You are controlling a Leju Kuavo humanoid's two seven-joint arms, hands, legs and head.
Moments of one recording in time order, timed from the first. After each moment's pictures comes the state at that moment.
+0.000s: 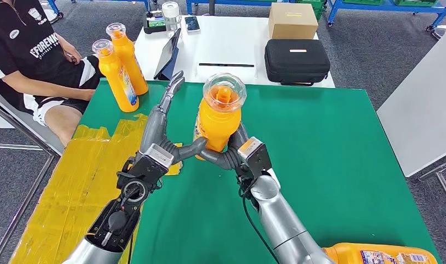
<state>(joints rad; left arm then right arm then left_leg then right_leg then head) -0.39 -0.12 -0.42 -1.38 -0.43 0.22 -0.49 -0.44 0.25 0.41 -1.03 0.14 -0.06 -0.65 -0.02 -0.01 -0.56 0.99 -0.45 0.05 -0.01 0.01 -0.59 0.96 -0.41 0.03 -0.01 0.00</state>
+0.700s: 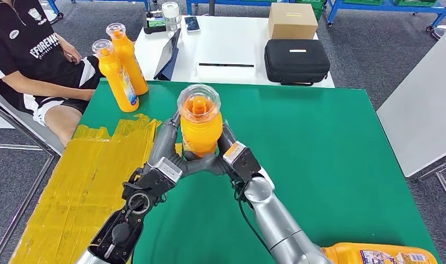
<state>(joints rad) -0.33 -0.13 -0.45 -1.40 -0.42 0.16 -0.48 -0.45 0.26 0.44 -0.98 0.18 -0.03 -0.64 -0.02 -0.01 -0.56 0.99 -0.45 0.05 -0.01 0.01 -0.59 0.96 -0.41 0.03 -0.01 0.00</state>
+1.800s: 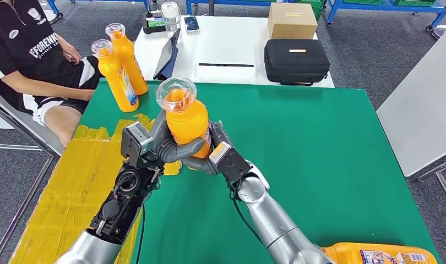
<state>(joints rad) -0.43 -0.13 -0.38 -1.30 -0.07 -0.11 -0.44 -0.48 0.27 0.49 -0.93 0.25 -0.08 -0.62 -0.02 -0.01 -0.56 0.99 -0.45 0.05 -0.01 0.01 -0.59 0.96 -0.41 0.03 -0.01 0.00</state>
